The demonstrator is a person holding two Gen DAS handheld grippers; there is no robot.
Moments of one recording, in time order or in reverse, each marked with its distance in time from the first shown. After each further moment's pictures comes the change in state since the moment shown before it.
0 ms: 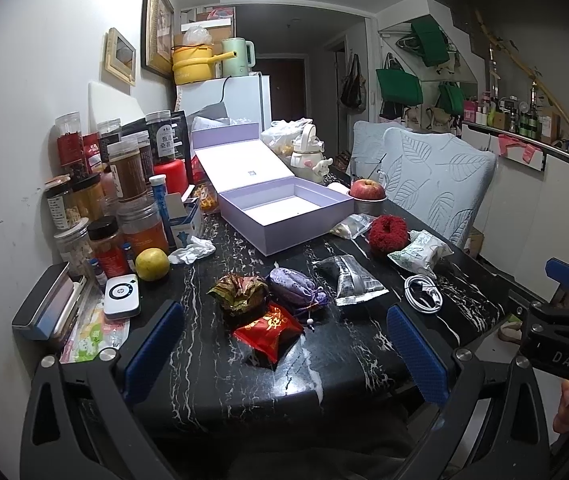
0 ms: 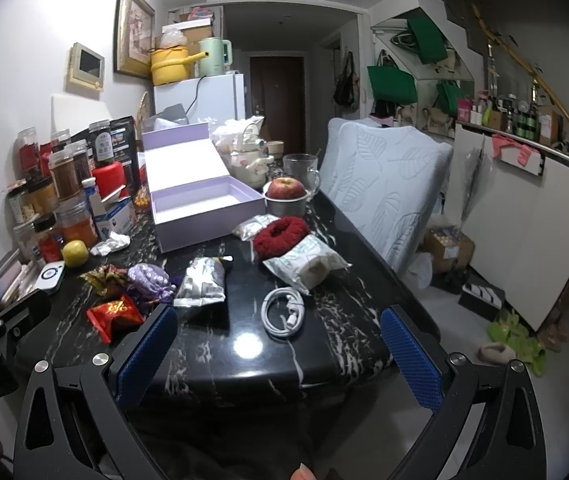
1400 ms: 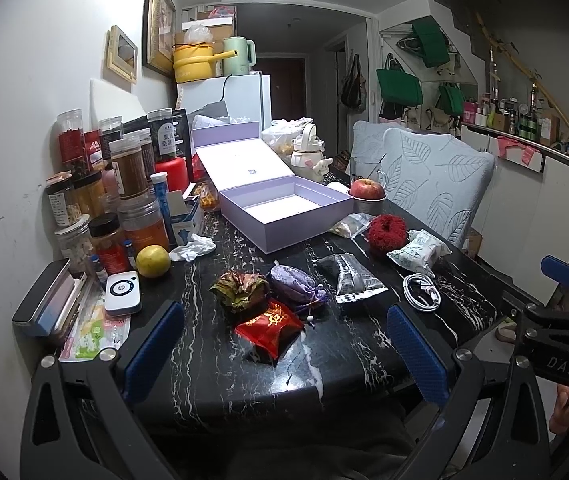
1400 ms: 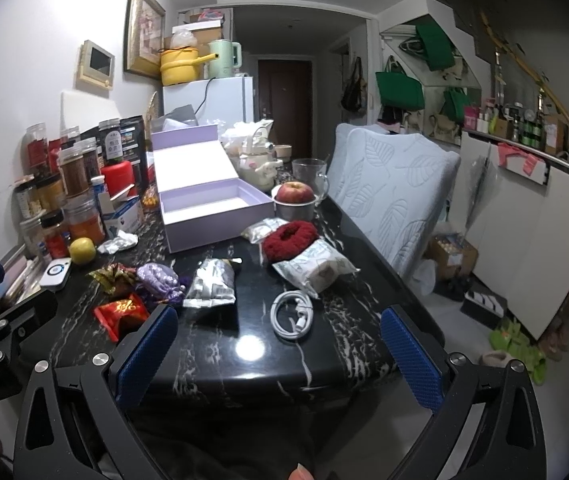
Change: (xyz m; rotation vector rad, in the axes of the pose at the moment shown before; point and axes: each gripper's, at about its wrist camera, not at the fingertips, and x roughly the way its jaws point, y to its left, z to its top) left arm -0.009 0.001 -0.001 -0.002 0.003 -0.004; right arm -0.003 0.007 0.000 -0.020 -0.012 0.014
